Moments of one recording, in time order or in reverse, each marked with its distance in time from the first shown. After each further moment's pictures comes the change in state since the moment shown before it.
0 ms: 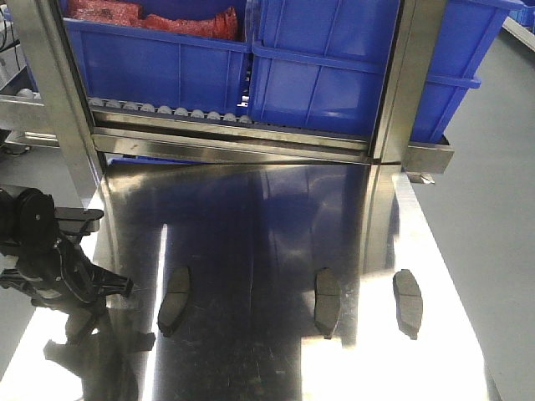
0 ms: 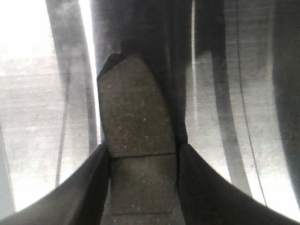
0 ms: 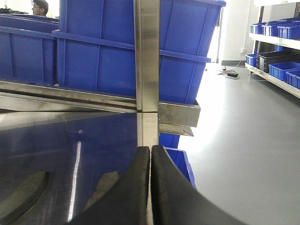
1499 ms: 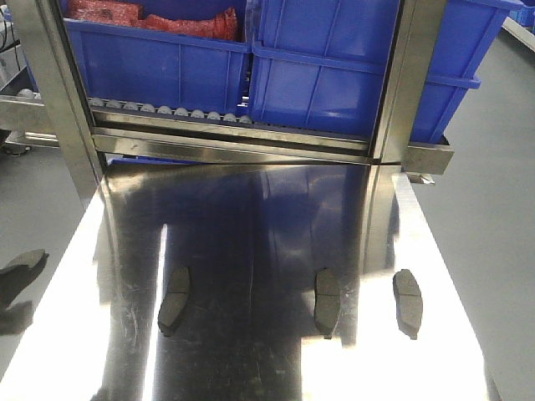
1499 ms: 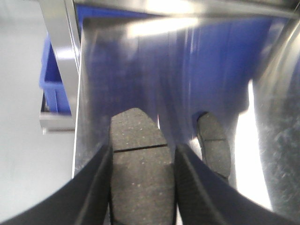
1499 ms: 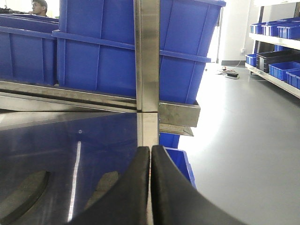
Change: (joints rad) left arm 0.000 -1.038 0.582 -0.045 -0.431 0.020; right arm 0.000 0.000 0.000 0.000 0.001 0.000
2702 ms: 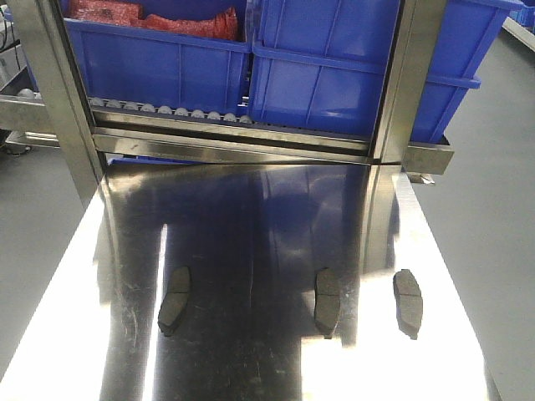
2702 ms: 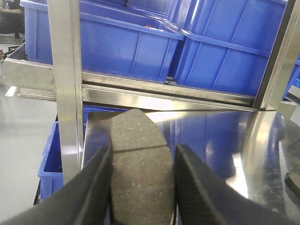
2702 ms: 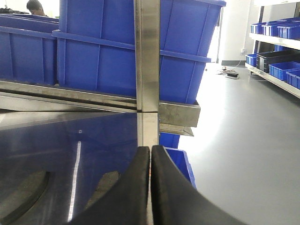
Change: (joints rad) left arm 0.000 -0.522 0.176 -0.002 -0.060 0.001; right arm 0.000 0.000 0.000 0.000 0.000 0.000
